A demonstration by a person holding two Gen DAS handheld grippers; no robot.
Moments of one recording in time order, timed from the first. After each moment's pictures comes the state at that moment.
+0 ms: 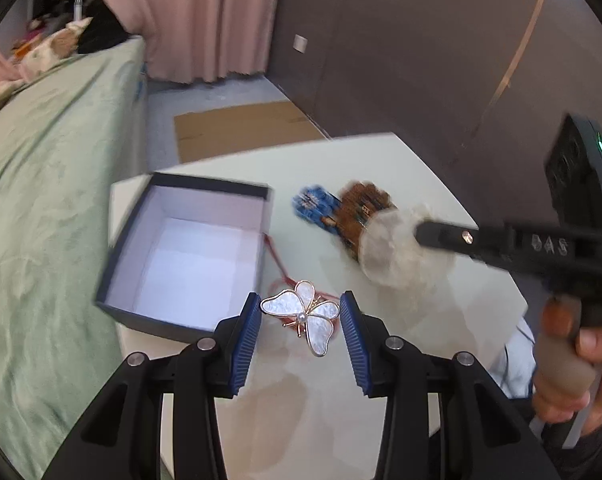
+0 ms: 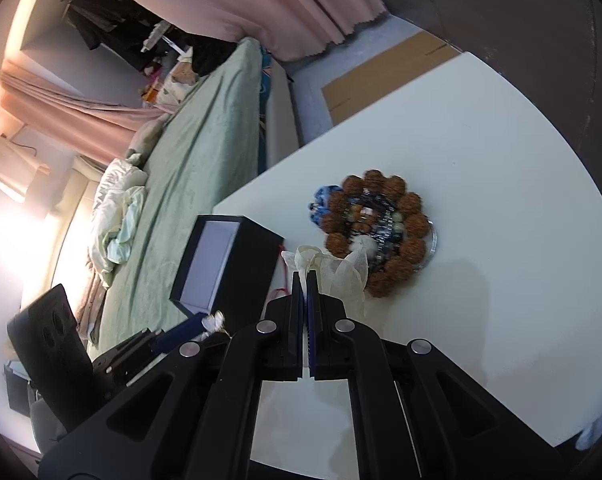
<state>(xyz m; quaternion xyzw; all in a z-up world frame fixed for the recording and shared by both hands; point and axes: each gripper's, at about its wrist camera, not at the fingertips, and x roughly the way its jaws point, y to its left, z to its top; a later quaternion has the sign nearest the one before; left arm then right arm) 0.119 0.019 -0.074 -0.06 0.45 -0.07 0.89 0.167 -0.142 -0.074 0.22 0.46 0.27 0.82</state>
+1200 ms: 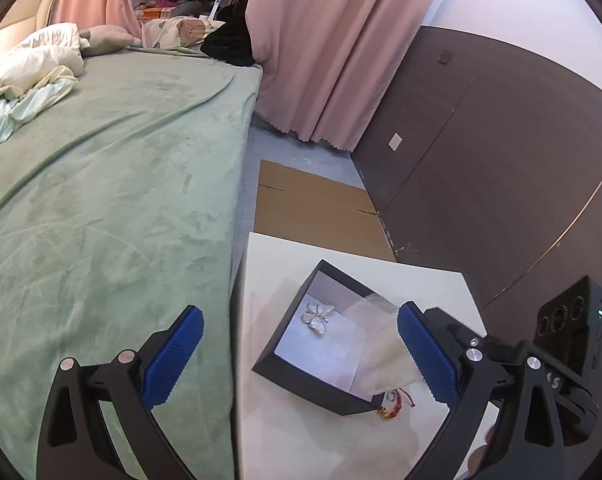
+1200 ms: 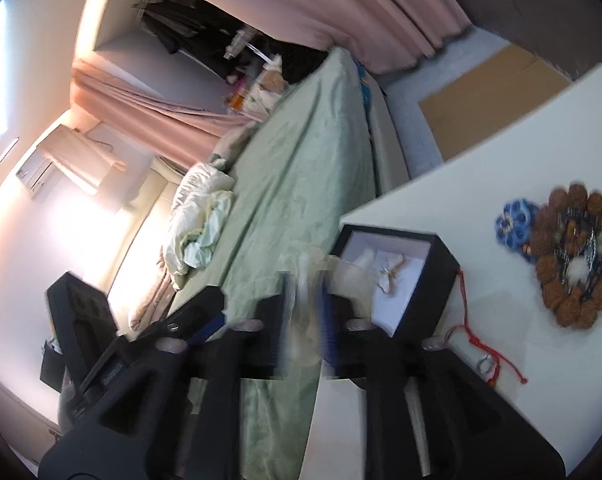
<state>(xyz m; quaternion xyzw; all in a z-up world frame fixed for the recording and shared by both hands) 0.090 0.135 -0.029 -0.22 0.34 0.07 0.91 0.167 -0.037 -0.058 0.27 0.40 0.39 0.79</state>
